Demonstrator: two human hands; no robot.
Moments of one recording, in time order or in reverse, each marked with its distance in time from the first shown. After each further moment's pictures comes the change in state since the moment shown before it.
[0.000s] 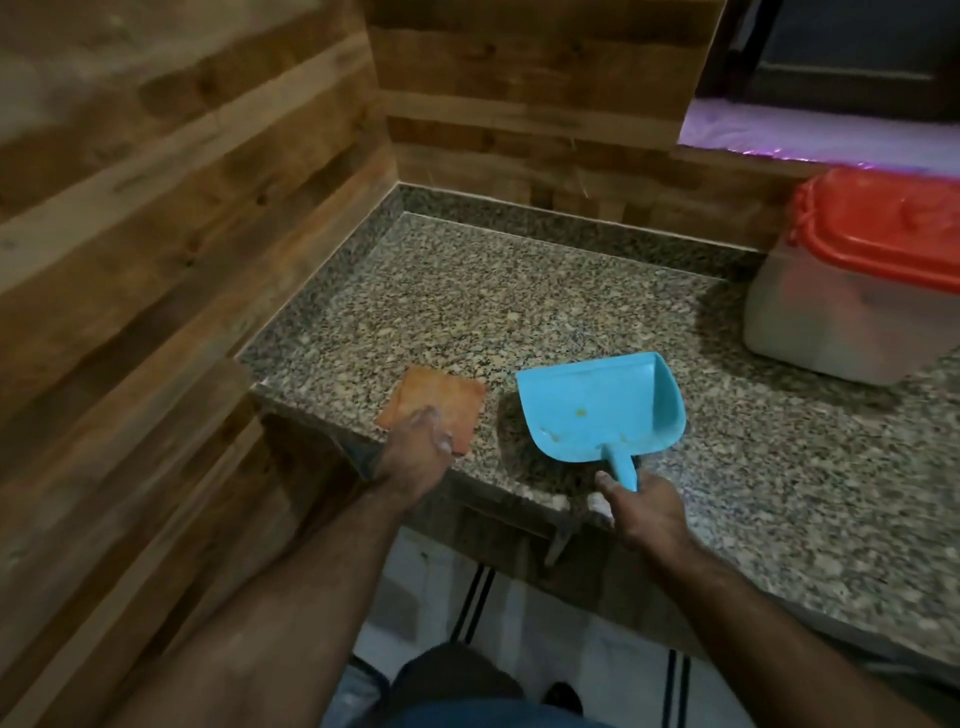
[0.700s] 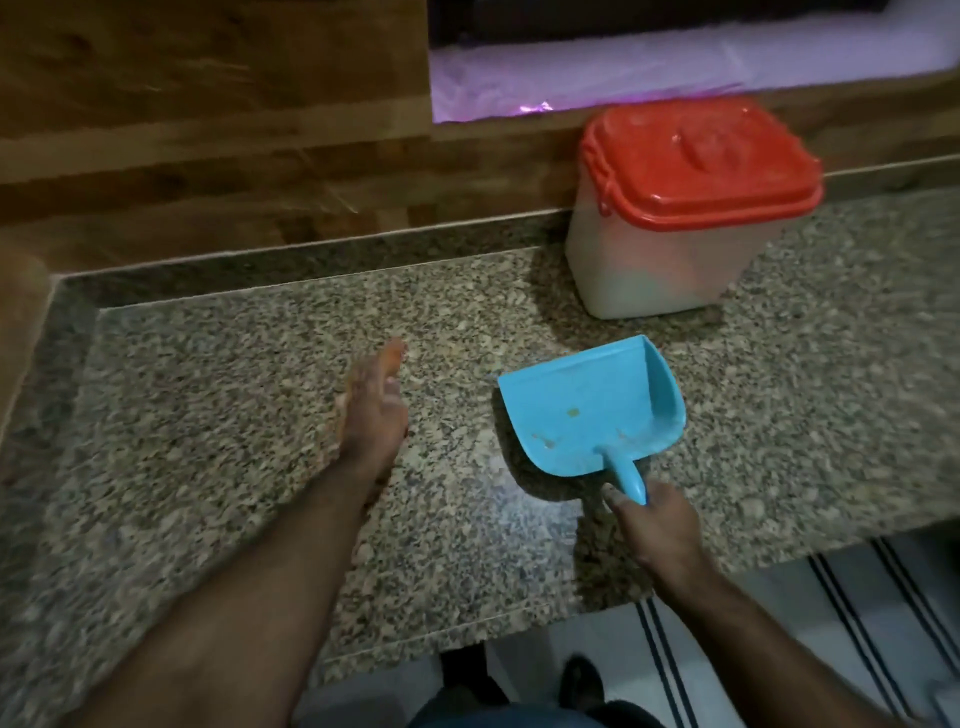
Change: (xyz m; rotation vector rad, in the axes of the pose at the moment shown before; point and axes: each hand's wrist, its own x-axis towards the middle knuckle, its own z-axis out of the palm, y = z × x) left_hand 0.253 0.172 0.073 -0.350 -0.152 0.452; right_hand 0.070 0.011 -0.041 0.121 0.381 0.381
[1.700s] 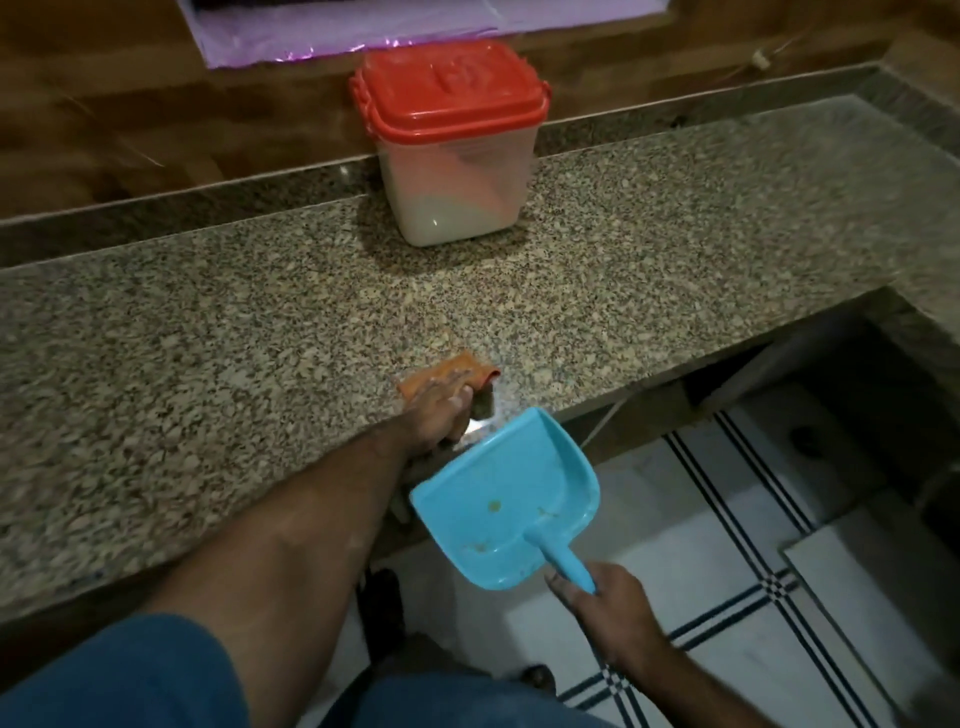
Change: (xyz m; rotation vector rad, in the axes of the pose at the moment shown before) left_hand -0.215 0.142 0.211 0.256 -0.708 0.137; right_hand -0.145 0.289 -0.103 0.012 -0.171 0.007
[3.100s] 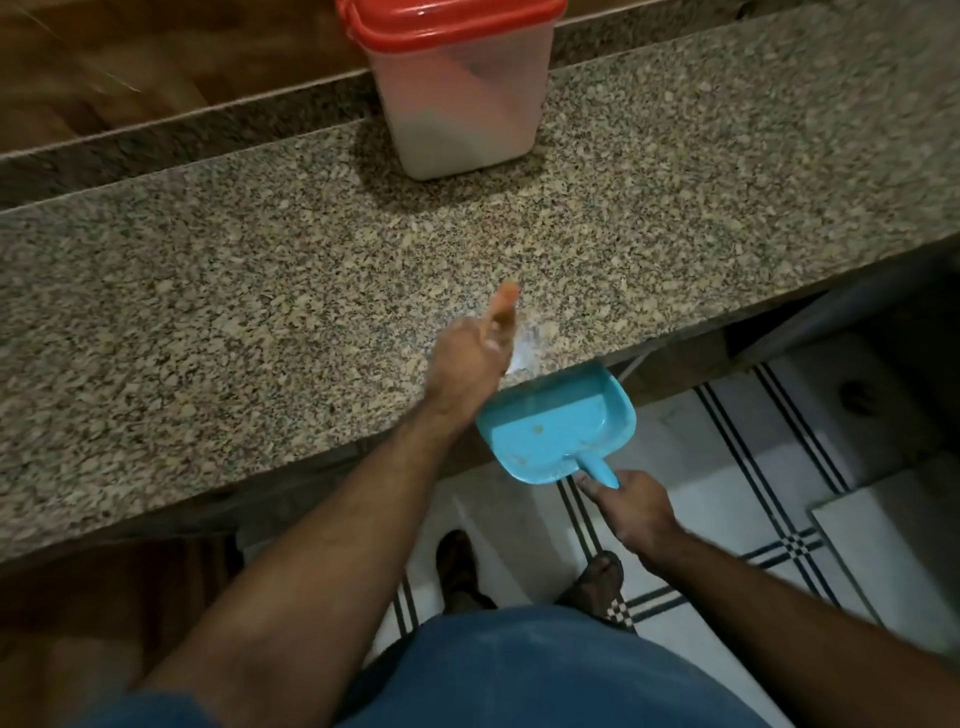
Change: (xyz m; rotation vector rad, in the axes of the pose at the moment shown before) left_hand -0.035 0.093 0.030 -0.117 0.368 -0.003; right_hand 0.090 0.016 -0.045 0.032 -0.010 0.156
